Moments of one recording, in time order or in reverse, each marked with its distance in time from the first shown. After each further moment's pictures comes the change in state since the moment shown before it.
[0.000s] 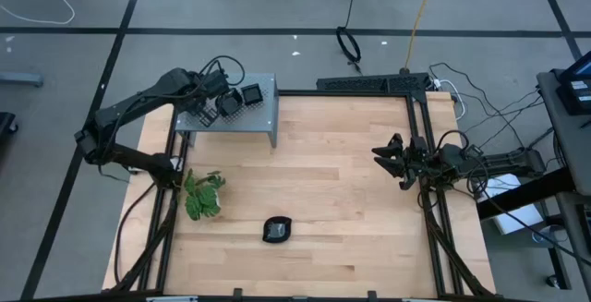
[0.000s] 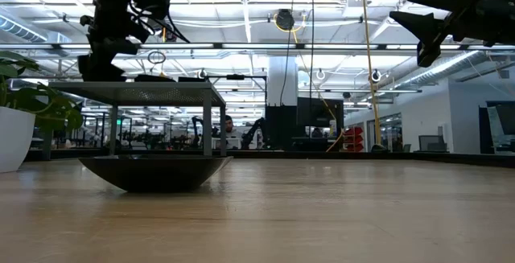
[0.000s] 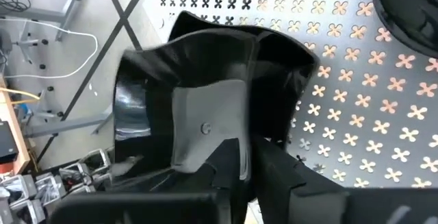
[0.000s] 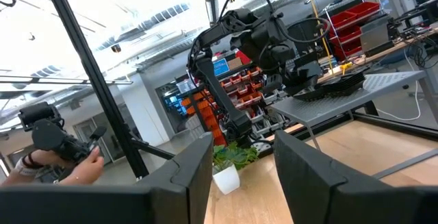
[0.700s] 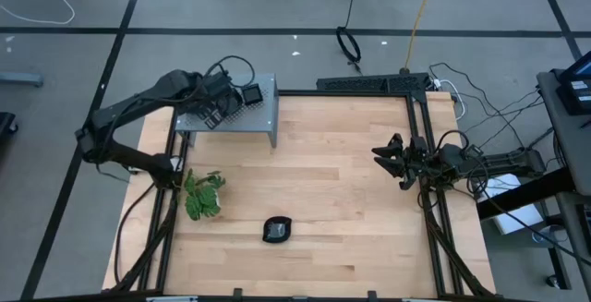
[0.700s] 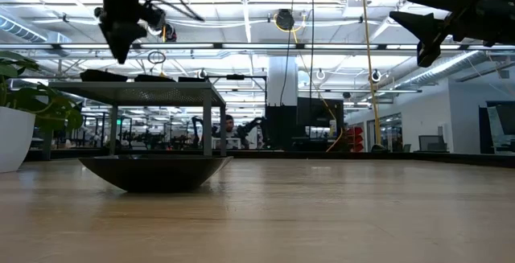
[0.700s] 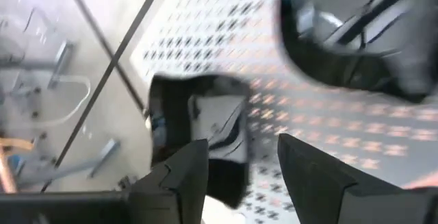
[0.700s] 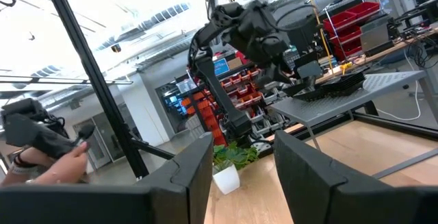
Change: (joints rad) left arm -0.105 0.000 0.078 0.011 0.022 0.057; right arm 0.000 0.000 0.000 0.000 0.000 0.000
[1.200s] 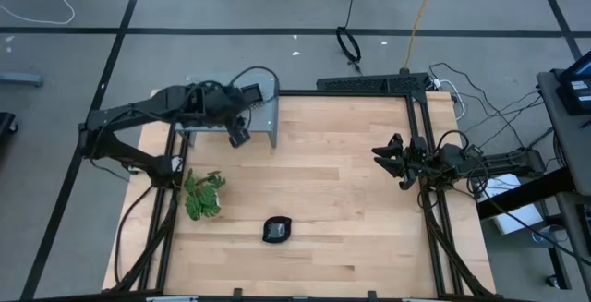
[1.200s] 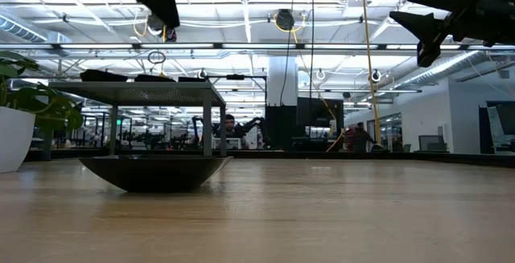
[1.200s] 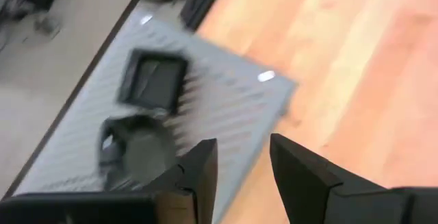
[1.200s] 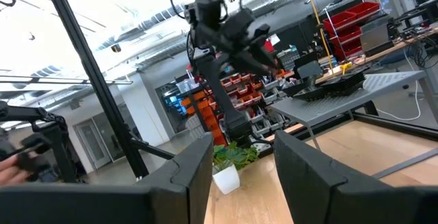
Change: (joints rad) left arm -0.331 0.000 0.136 0.304 0.207 0.026; right arm 0.000 0.000 0.000 0.000 0.000 0.000
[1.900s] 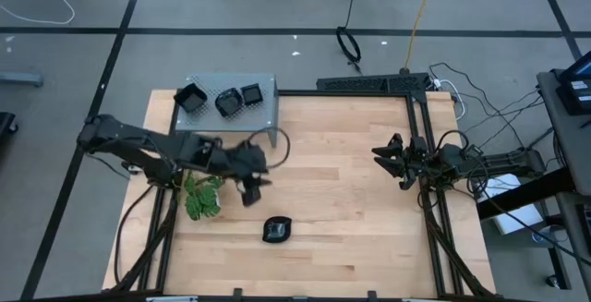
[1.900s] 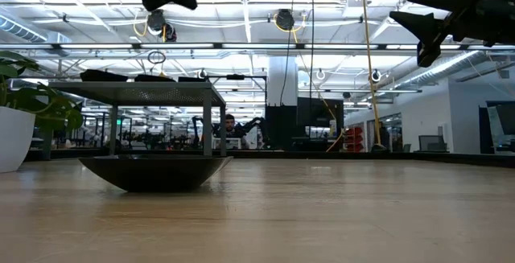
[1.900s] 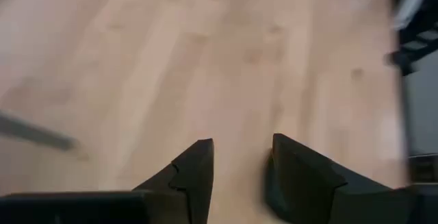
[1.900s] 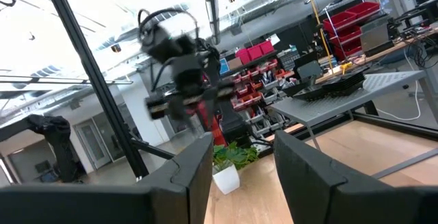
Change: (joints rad) left arm -0.420 0.007 -0.259 0.478 0.206 -0.272; right arm 0.000 0.000 0.000 0.000 0.000 0.000
